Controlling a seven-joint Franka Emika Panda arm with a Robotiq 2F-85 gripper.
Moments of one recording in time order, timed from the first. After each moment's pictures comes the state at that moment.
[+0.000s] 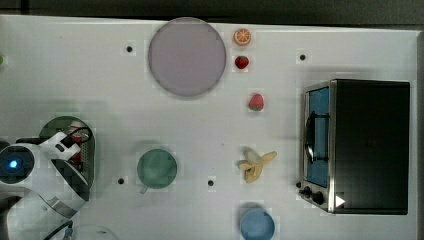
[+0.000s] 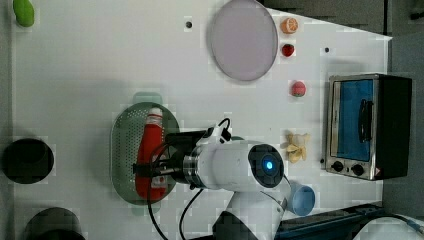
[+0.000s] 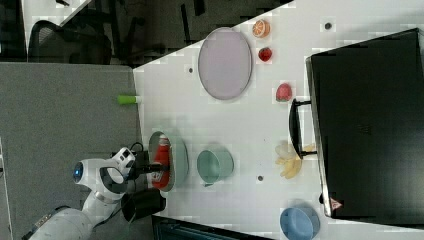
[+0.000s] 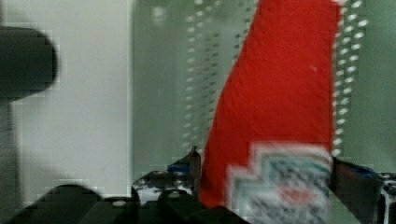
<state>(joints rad) 0.11 0.50 0.68 -2.14 -0.13 1.00 -0.03</state>
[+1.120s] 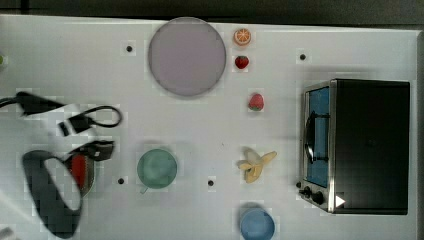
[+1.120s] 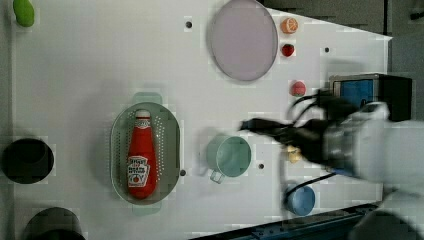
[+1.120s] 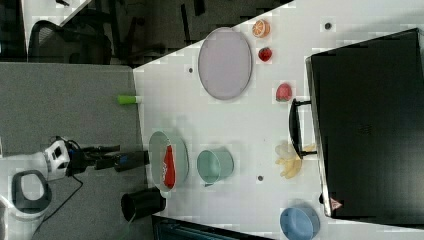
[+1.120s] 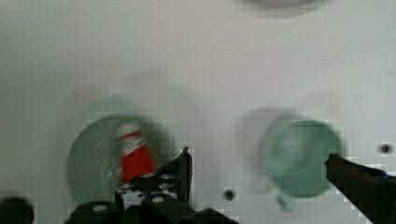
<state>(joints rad) -0.09 -0.04 0.61 -2.01 0.00 0.43 0.06</state>
